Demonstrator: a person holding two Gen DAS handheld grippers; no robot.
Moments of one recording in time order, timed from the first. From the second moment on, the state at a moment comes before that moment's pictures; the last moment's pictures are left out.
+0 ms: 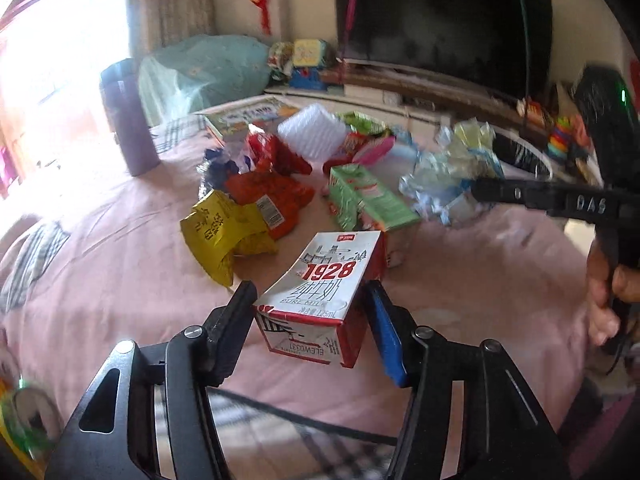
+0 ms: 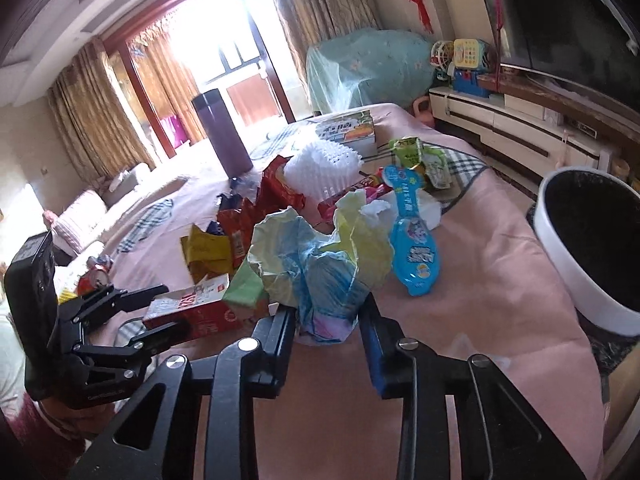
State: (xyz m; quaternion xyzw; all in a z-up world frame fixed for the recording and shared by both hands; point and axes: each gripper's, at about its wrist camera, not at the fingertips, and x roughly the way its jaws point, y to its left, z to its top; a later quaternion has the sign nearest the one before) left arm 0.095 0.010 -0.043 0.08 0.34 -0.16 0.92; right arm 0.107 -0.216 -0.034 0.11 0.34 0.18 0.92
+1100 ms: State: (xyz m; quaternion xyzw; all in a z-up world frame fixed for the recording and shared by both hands) left arm 0.119 -0.189 -0.006 0.08 0.30 -0.26 0.91; right arm 0.084 -0.410 -0.020 0.18 0.31 0.05 0.93
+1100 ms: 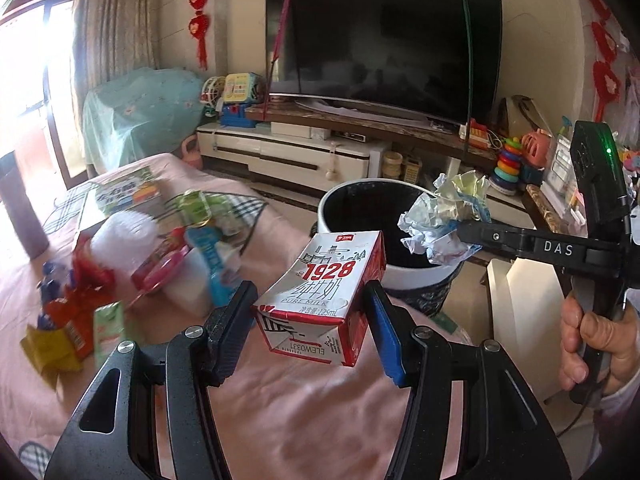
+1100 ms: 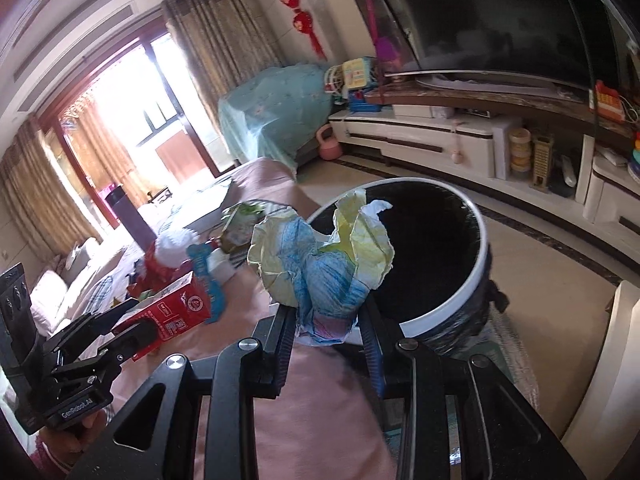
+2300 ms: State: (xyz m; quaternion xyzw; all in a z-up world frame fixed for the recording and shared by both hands) left arm 0.196 -0.277 -0.029 0.07 0.36 -0.28 0.88; right arm 0.141 -0.483 -0.038 0.19 0.36 0.00 0.91
